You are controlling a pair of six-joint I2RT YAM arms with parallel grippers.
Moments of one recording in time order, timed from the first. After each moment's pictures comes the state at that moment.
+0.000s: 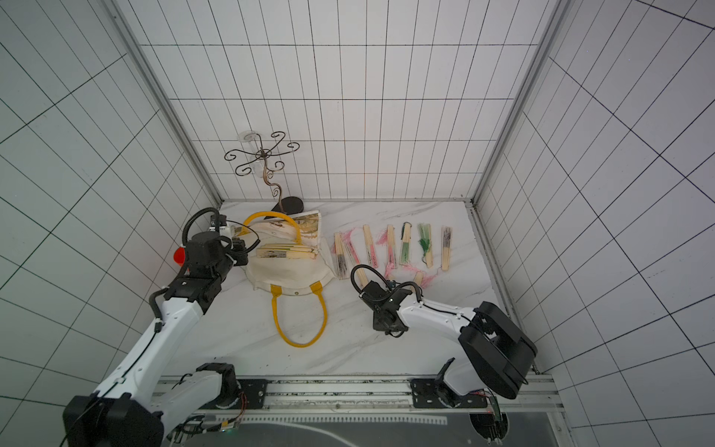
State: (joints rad) left arm -0.05 1.03 0.83 -0.25 -0.13 -0.08; right arm 0.83 1.44 0.71 -0.66 0.22 0.85
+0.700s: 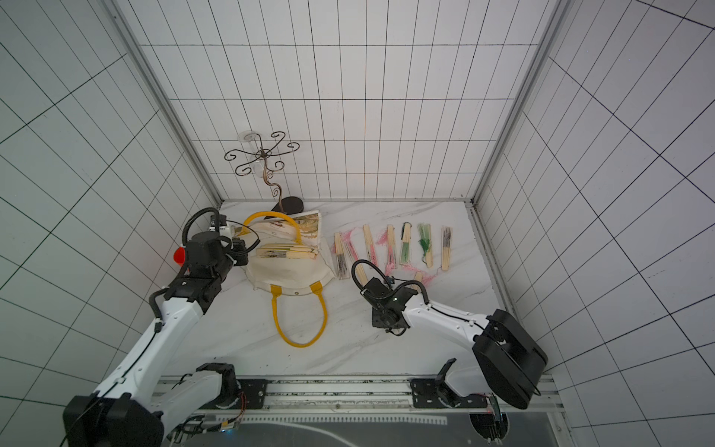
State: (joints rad) left arm -0.05 1.03 0.83 -0.25 -0.13 -0.08; right arm 0.83 1.36 0.73 -0.68 0.21 0.80
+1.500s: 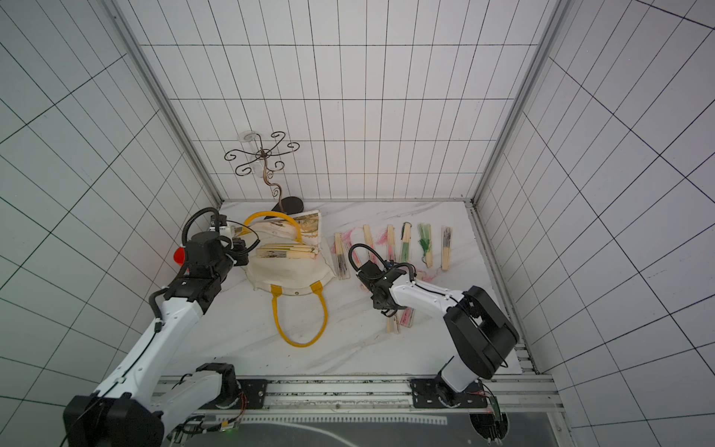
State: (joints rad) left arm -0.05 1.04 0.83 -0.25 -0.10 -0.09; right arm 0.72 1.62 0.94 -0.74 0.43 0.71
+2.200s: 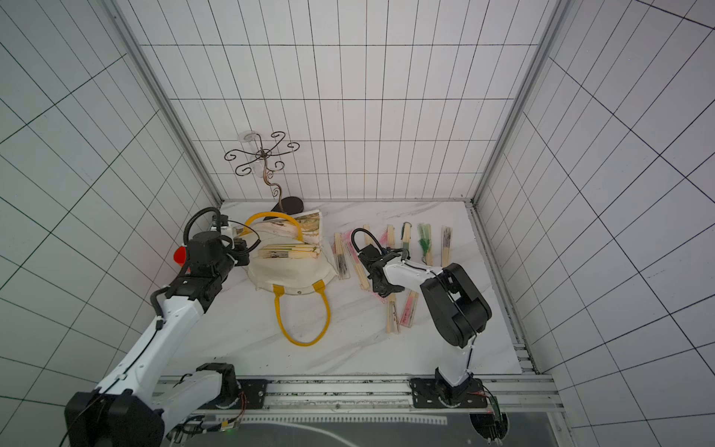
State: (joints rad) left arm -0.05 1.05 0.83 -0.25 -0.09 -0.09; right arm 0.60 1.81 1.09 -0.66 0.41 0.56
